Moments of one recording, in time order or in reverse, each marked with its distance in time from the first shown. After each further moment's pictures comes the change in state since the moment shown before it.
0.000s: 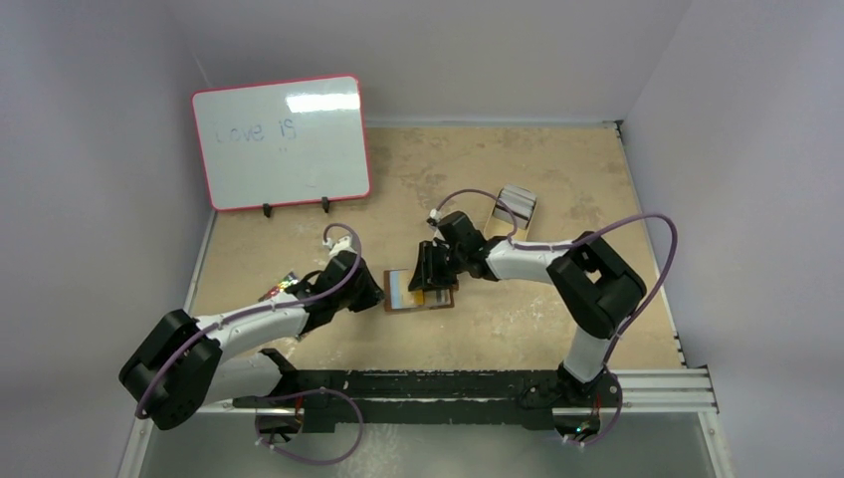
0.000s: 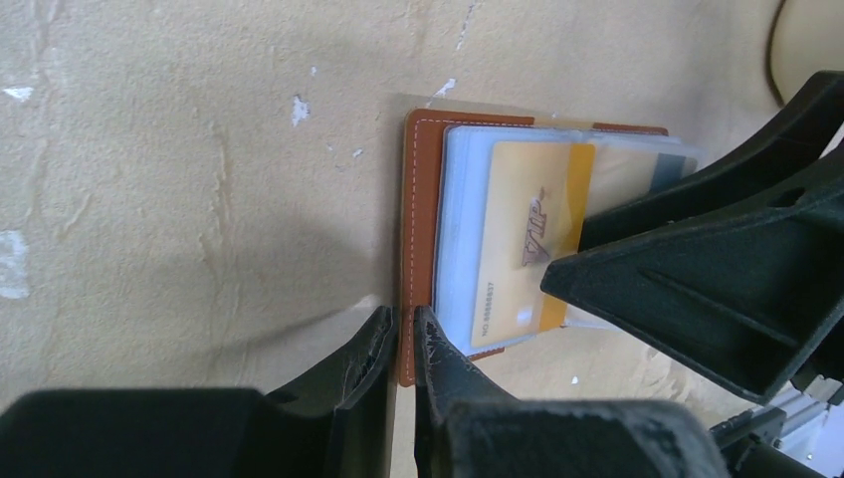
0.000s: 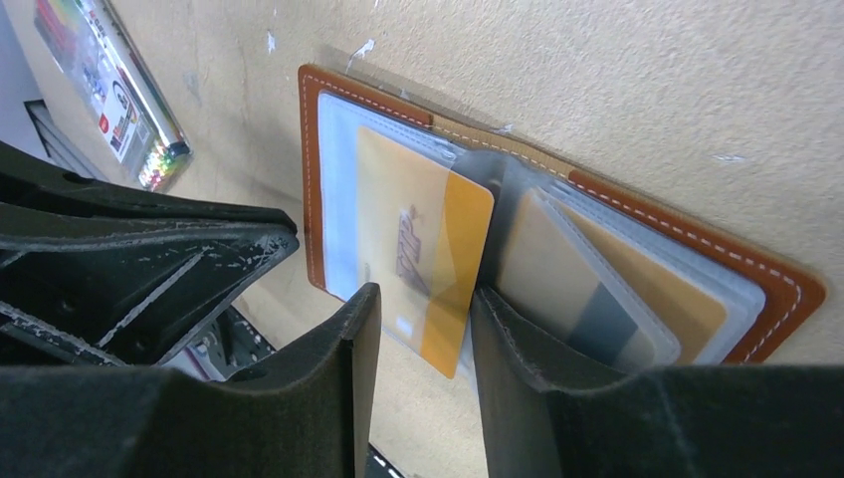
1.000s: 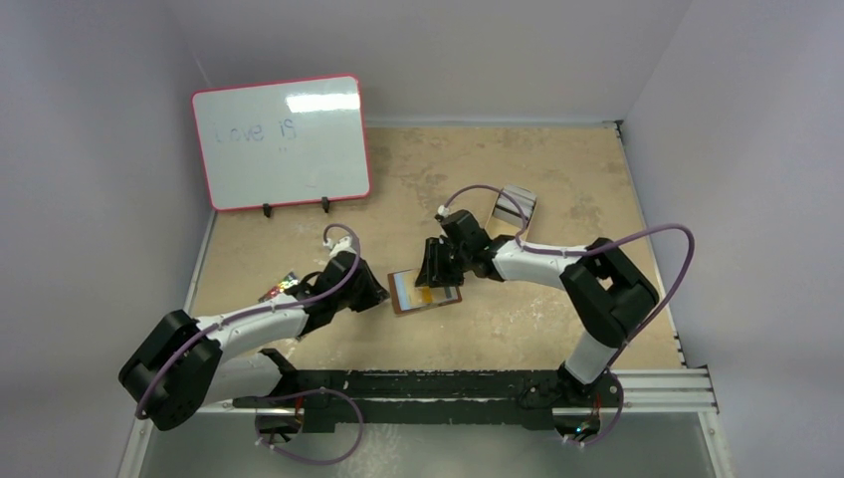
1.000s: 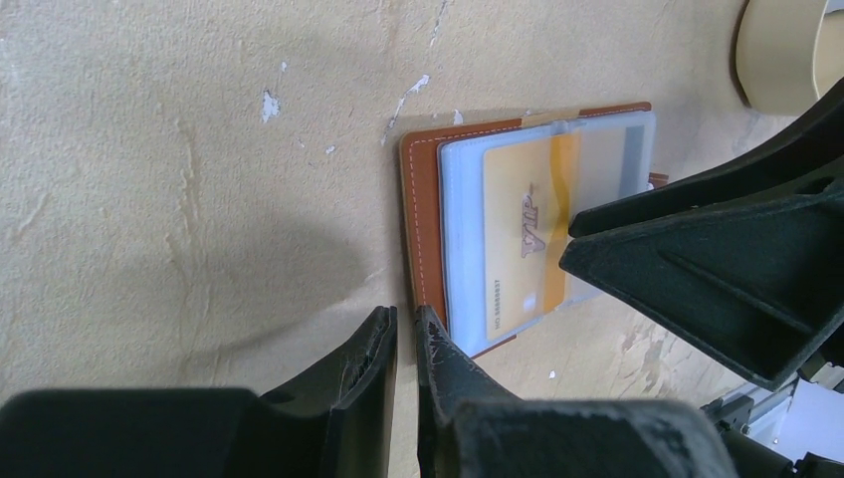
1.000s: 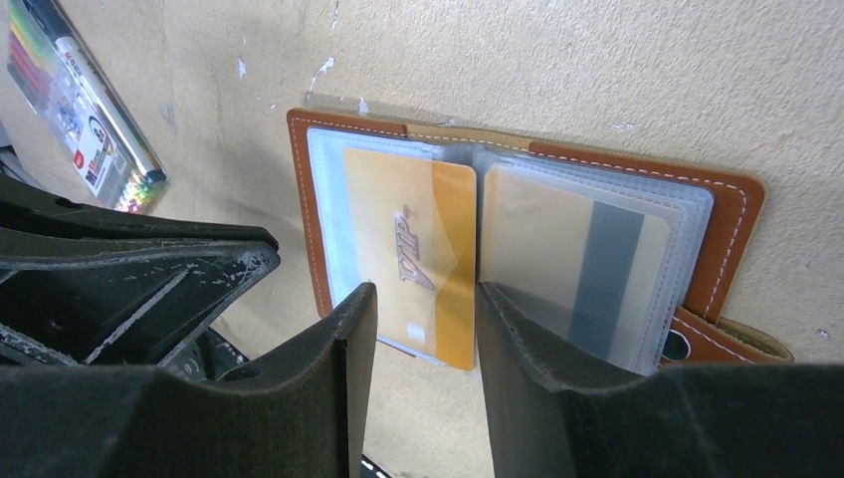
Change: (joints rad) left arm 0.000 -0.009 -0.015 0.044 0.028 -0.025; right arm 0.000 -0.080 -0.007 -0.084 0.126 0.000
